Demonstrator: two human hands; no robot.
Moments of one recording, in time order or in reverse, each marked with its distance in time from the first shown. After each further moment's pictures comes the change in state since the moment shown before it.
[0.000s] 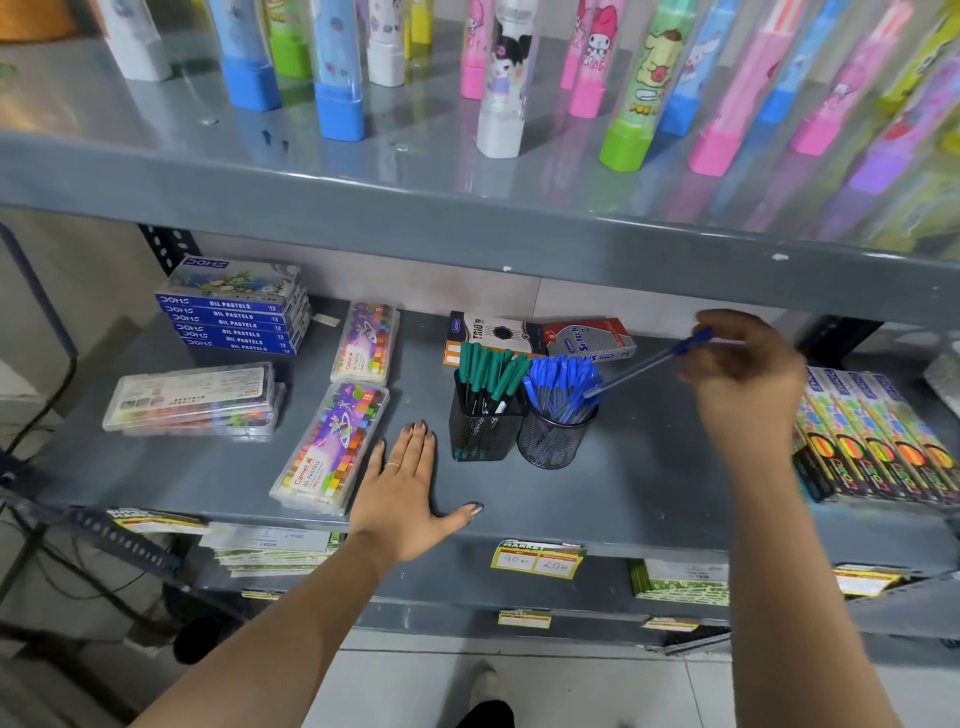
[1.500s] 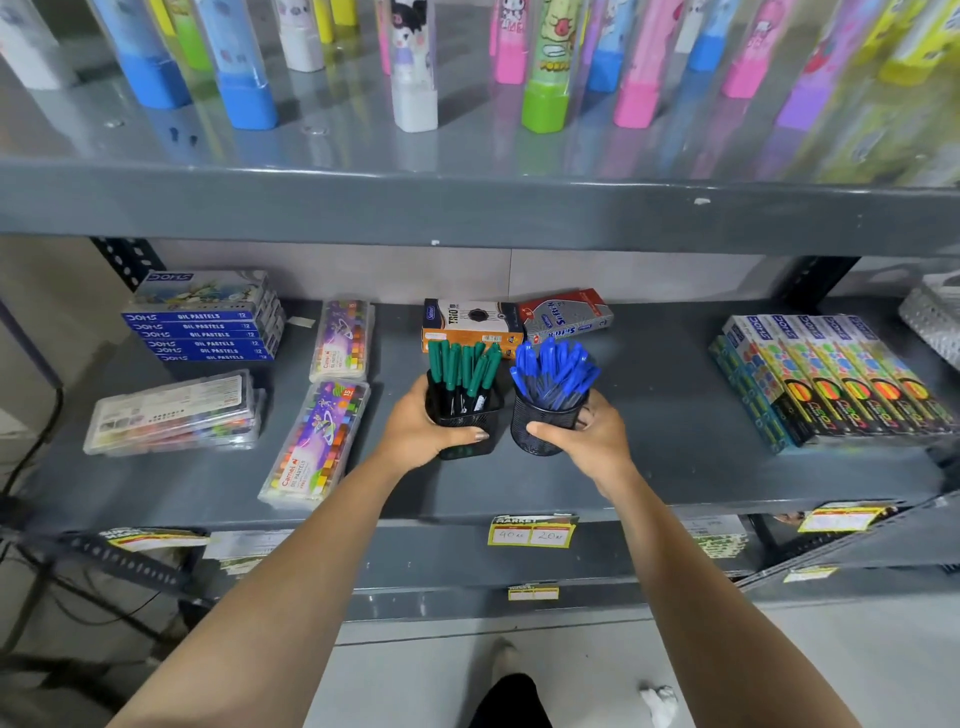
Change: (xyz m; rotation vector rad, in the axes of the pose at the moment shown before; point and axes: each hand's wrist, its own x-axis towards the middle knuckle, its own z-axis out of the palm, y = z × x) left_hand 0.053 0.023 -0.047 -1.133 0.028 -0.086; right_hand -0.072 0.118 0.060 -0.026 -0.375 0.464
